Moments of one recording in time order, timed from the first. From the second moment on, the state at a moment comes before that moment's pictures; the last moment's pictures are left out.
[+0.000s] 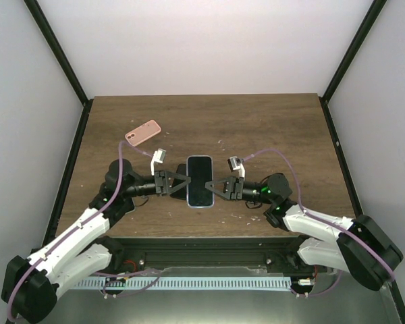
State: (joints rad) left arm -0.54 0.87 0.52 0.25 0.86 -1.12; right arm 0.70 1.13 0.34 1.03 -0.76 1.35
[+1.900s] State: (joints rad) left arm -0.55 0.87 0.62 0.04 0.81 -0.98; right arm 0.71 1.05 0.36 0.78 -0.84 1.08
